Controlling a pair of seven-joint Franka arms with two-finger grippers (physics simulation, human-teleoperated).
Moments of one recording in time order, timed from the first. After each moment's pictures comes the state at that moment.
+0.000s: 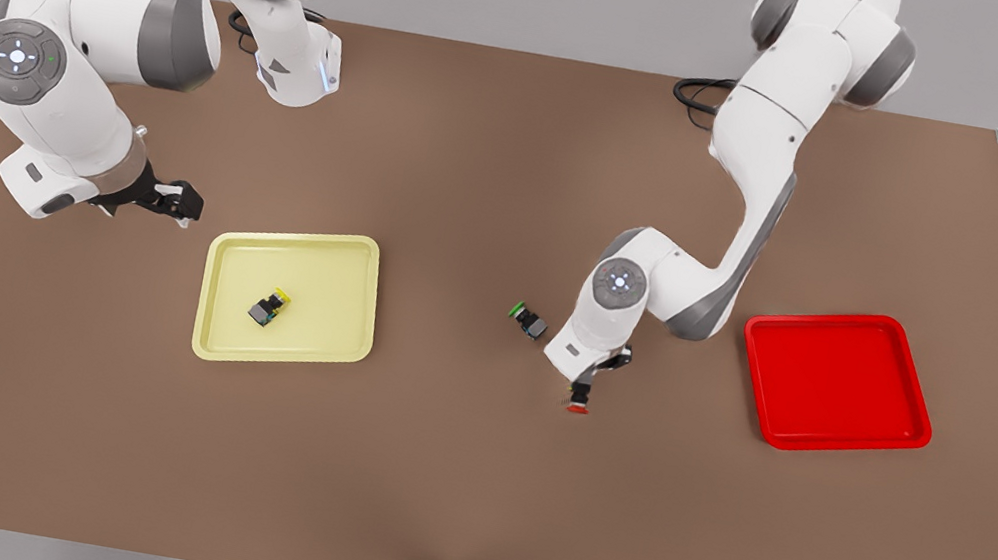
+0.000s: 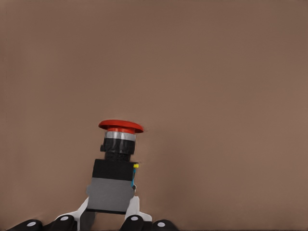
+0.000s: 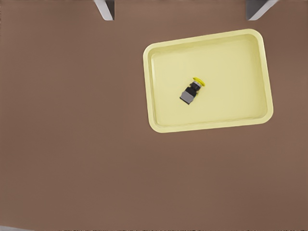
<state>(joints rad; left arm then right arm) -0.55 0.52 0.01 -1.69 0.10 2.23 -0.68 -0.08 0.16 0.29 -1.44 -0.17 1.51 0.14</state>
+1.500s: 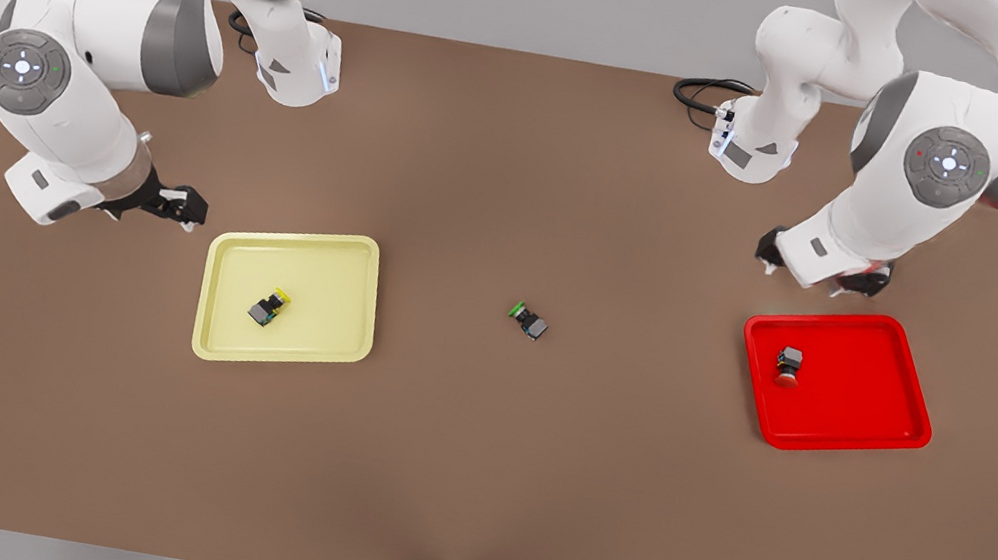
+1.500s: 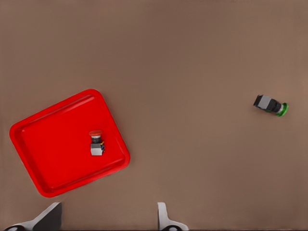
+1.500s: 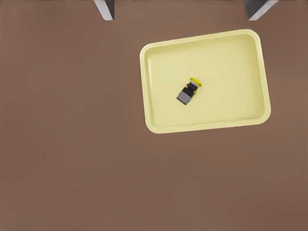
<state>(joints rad) -0.37 -0.01 0.07 -1.61 0.08 1.48 -0.03 -0.08 0.18 0.29 -1.44 -0.16 1.52 0.15</state>
